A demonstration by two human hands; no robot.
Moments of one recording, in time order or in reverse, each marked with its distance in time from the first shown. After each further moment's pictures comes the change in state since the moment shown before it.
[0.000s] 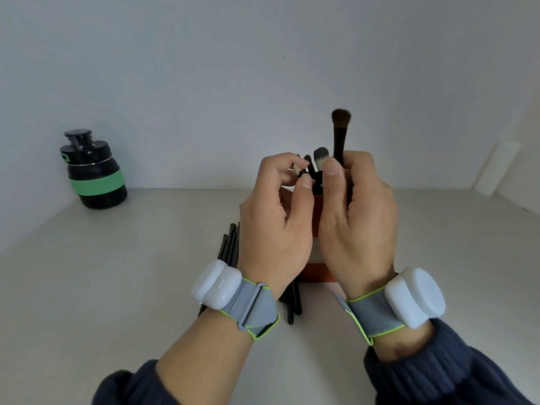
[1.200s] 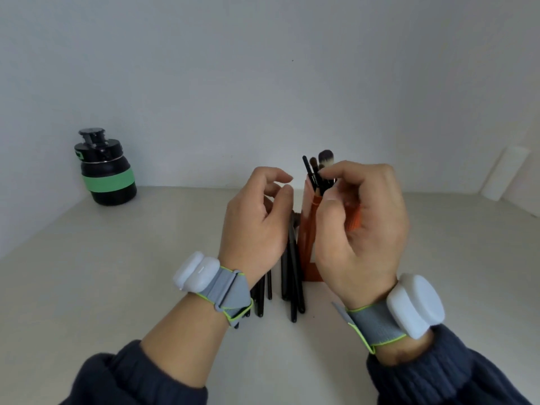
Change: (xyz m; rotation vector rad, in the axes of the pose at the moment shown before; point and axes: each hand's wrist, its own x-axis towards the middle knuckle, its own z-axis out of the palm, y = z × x) left_hand 0.009 -0.021 -0.028 0.177 -0.082 -0.132; right_hand -0.010 -0.009 -0.005 0.159 0.089 -0.182
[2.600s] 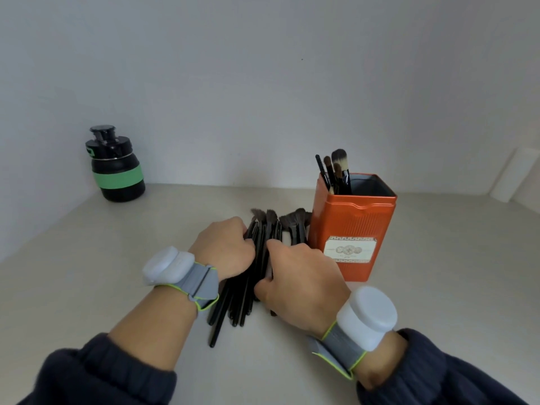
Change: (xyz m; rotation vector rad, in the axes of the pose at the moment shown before) left_hand 0.006 -0.061 -0.046 0.836 -0.458 -0.378; right_hand -0.040 -0.011 0.034 -0.516 -1.179 0.271
